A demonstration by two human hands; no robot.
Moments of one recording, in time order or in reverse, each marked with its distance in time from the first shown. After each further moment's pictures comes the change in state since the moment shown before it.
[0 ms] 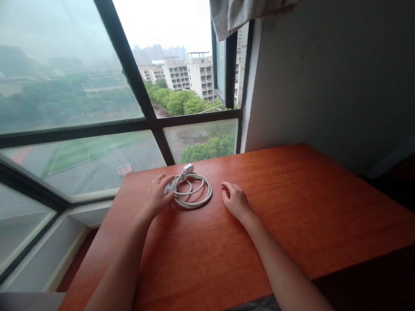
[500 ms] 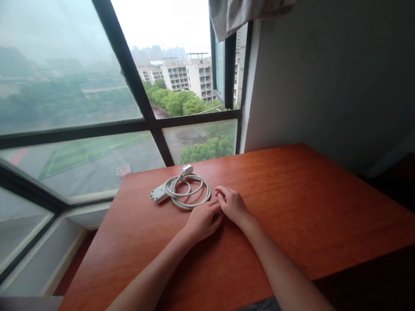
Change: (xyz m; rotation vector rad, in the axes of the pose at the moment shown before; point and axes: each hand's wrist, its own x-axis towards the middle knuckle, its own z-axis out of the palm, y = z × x) left_hand -0.050 0.088 0.074 -0.103 -0.306 0.489; right_hand -0.006 -0.024 -0.001 0.041 -0.086 -0.074
